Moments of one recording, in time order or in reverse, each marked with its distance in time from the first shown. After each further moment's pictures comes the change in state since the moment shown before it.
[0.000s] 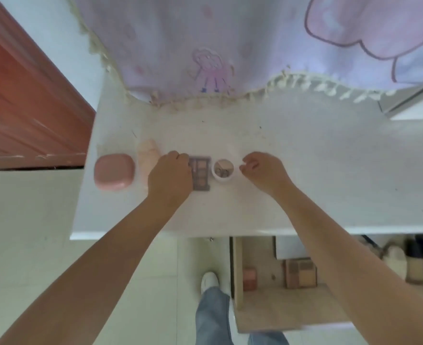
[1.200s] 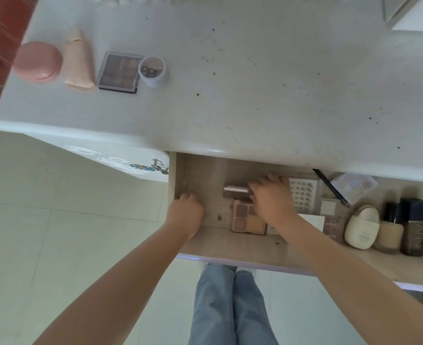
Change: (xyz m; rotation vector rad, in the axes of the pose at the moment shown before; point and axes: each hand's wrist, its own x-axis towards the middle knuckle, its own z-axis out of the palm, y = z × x) left_hand -0.156 0.150 0.178 0.375 -0.624 0.049; right_hand -0.106 0.235 0.028 -0.690 -0.058 -0.426
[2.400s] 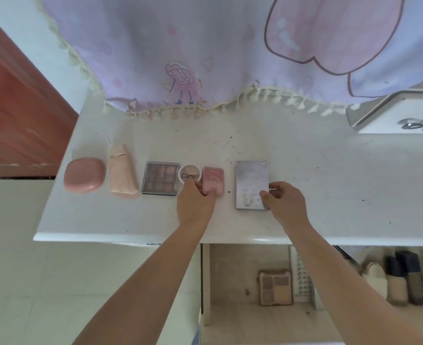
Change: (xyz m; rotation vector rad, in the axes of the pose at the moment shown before) left_hand 0.034 -0.099 -0.160 -1.324 0.490 -0.312; right_hand 0.103 -0.033 -0.128 0.970 0.230 0.675
